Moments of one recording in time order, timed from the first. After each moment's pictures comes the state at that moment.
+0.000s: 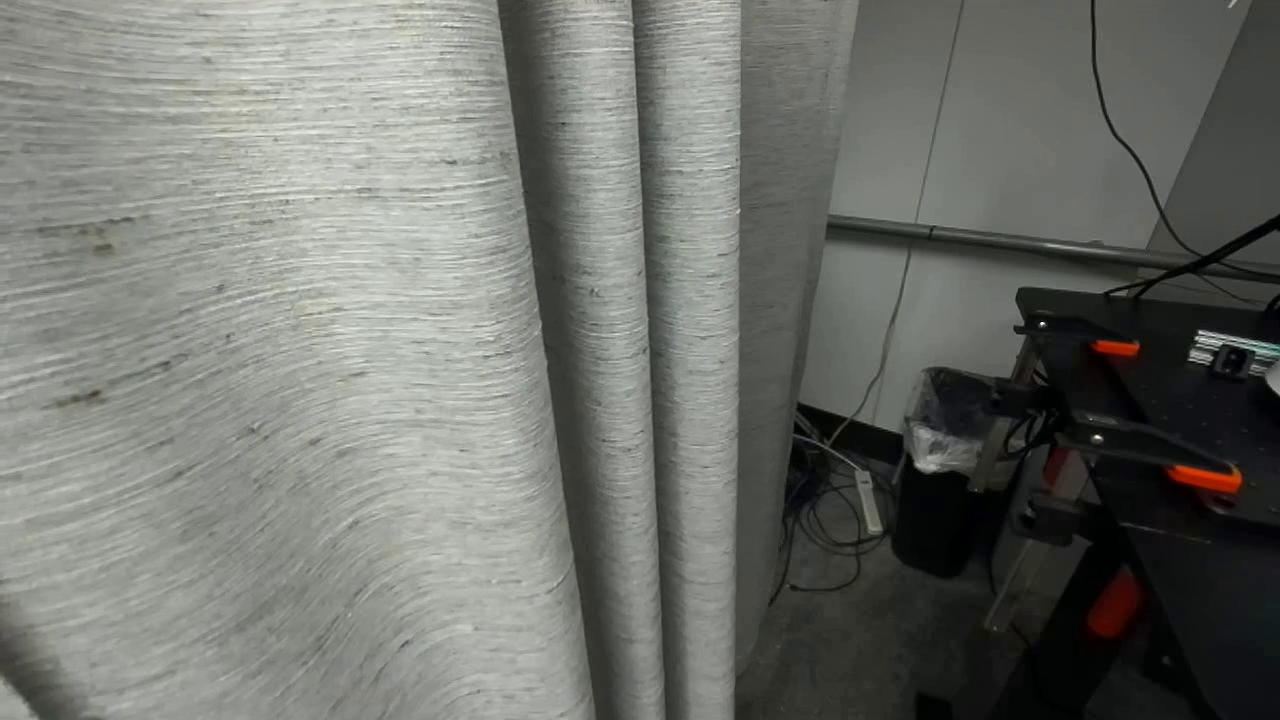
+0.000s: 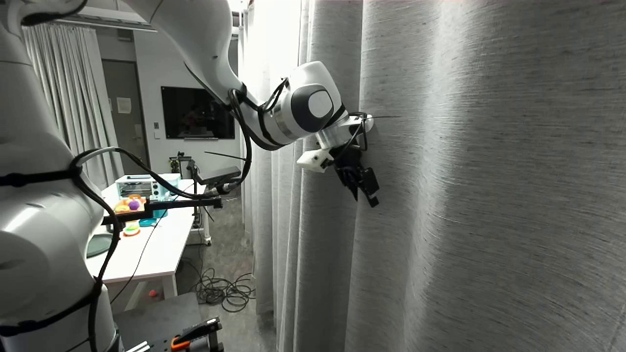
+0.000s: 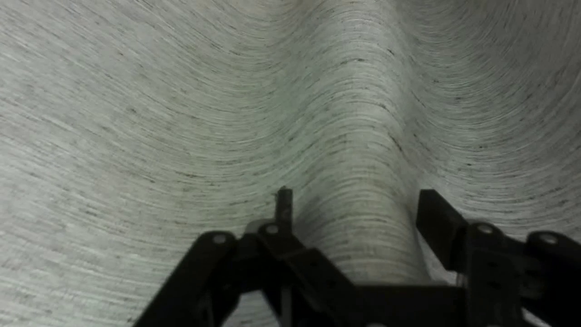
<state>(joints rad) -0.09 -0.14 0.15 -2.36 -0.43 2.66 0.52</state>
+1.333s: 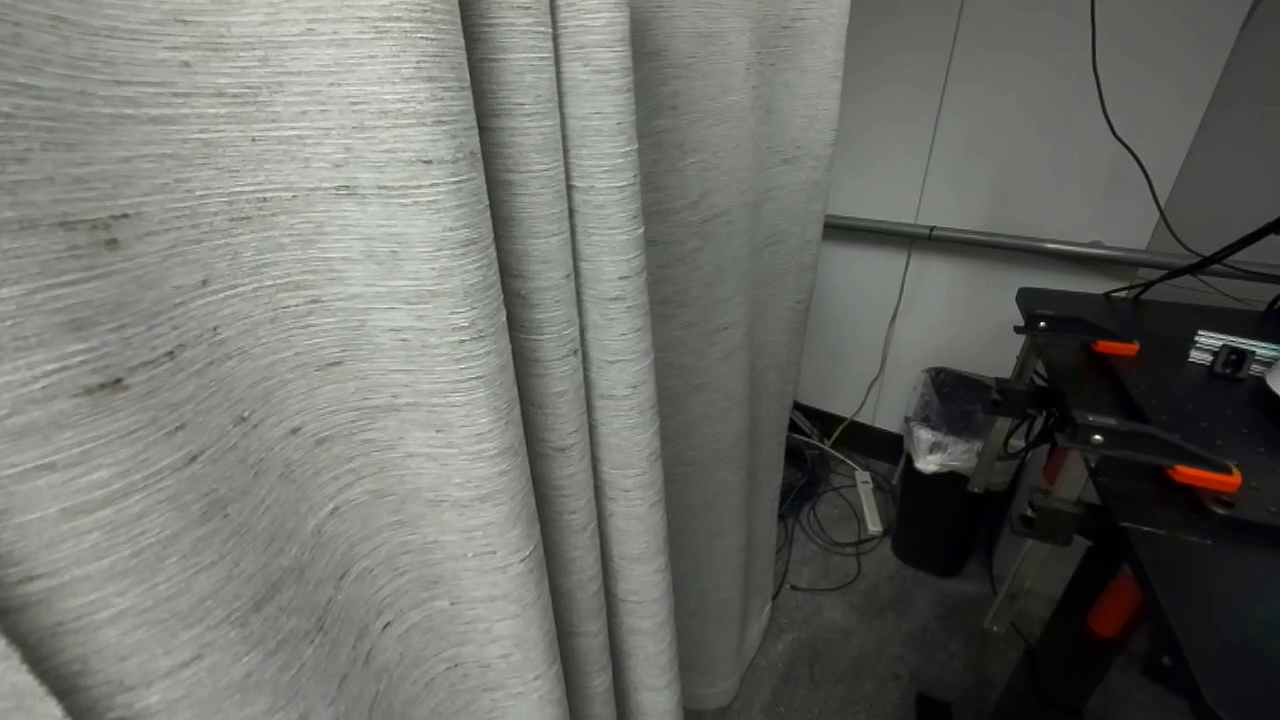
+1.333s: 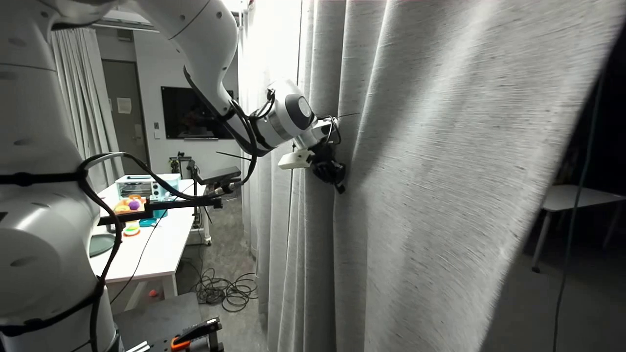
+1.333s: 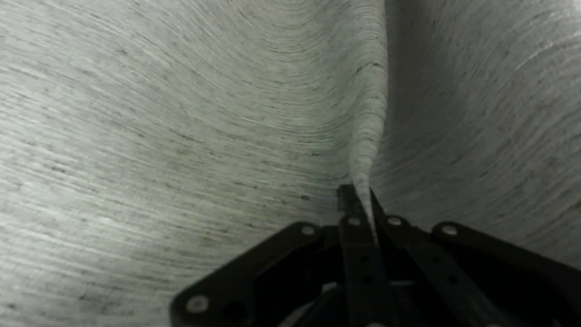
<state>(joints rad) -0.02 -0.03 0.31 -2.27 -0.70 2.67 0.67</state>
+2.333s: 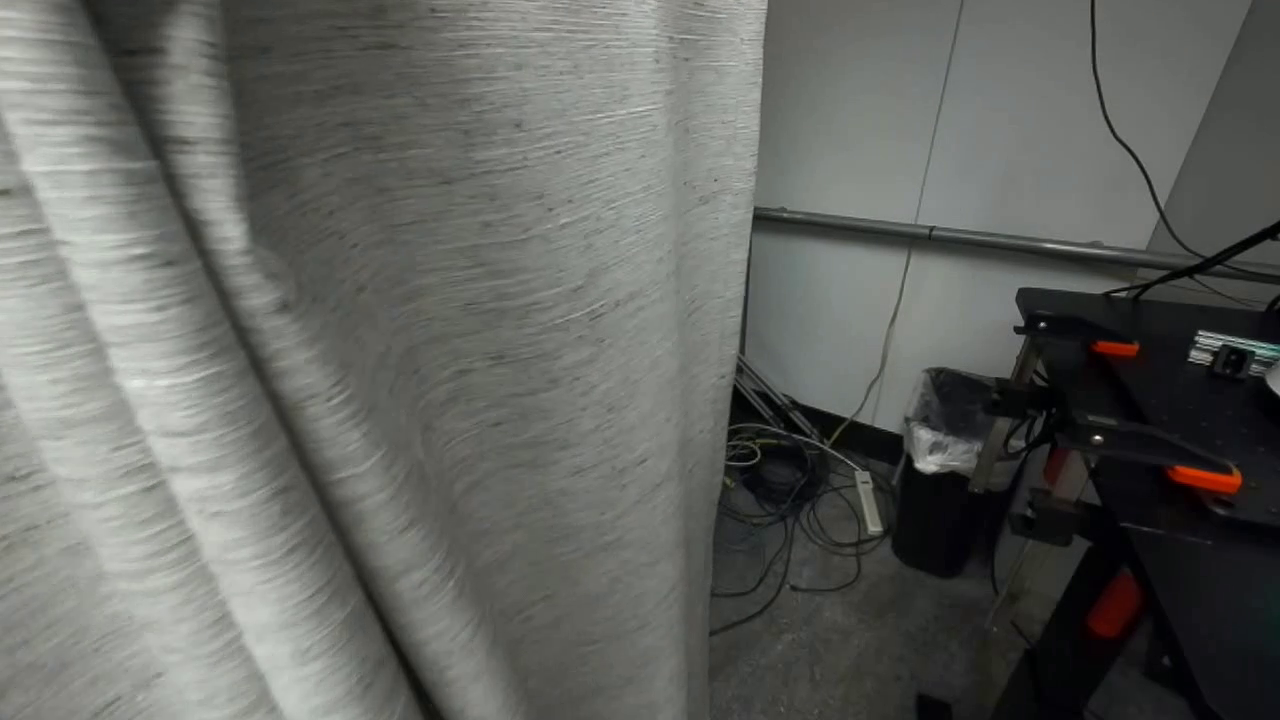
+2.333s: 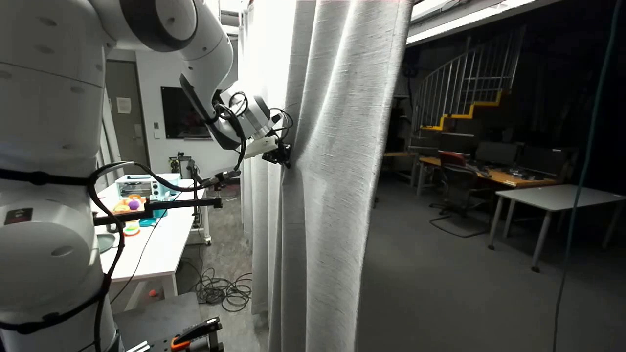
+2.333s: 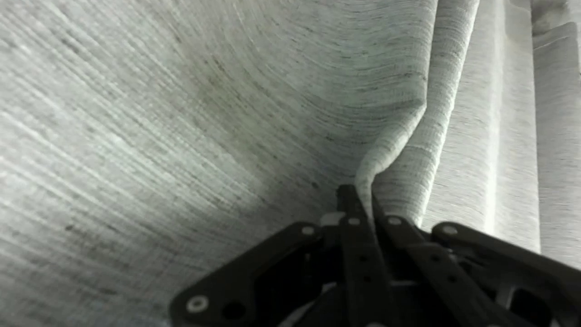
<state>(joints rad) 0.19 0.20 0.52 -1.99 -0.97 2.65 0.63</state>
